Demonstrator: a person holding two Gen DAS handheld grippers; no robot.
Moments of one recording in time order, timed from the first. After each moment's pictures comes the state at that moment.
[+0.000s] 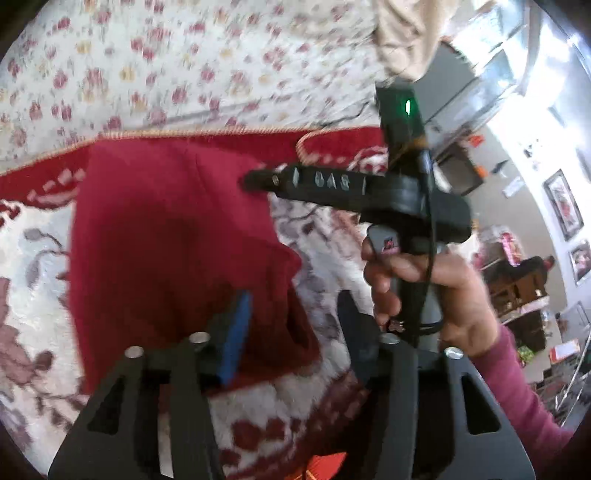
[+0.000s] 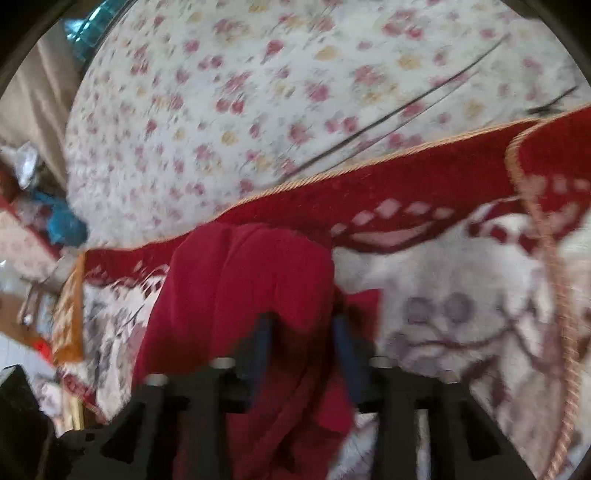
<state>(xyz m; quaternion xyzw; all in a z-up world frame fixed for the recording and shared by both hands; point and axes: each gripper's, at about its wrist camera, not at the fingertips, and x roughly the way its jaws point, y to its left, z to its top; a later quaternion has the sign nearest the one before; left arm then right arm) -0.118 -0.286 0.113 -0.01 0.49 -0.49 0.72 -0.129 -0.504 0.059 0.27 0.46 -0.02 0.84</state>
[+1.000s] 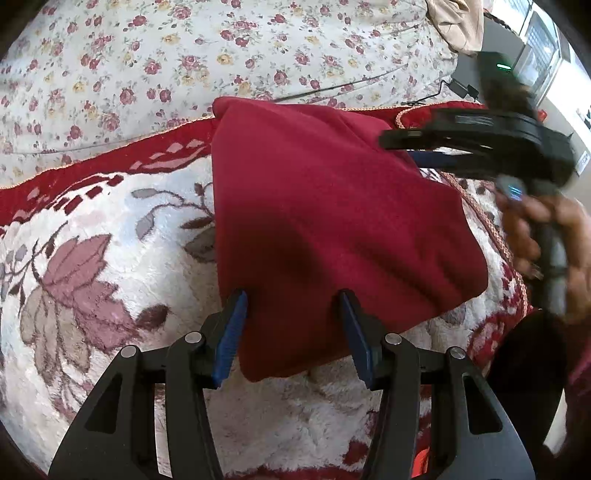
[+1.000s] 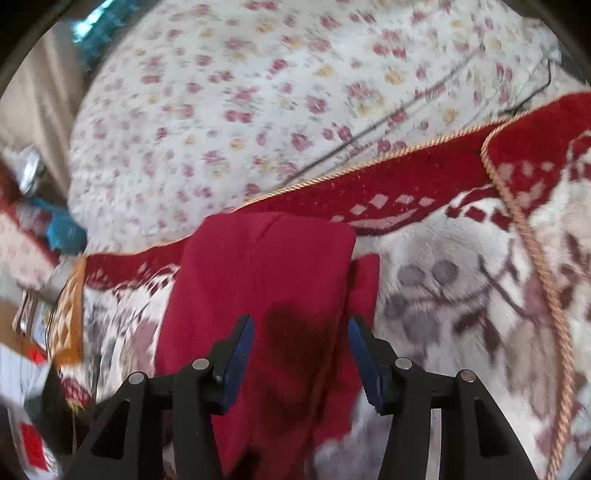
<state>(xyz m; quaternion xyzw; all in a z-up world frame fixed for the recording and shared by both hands) -0.121 -0.237 0.050 0.10 0.48 -0.36 0.79 -0.153 -0.481 0.061 0.28 0.45 -0.03 0.85</state>
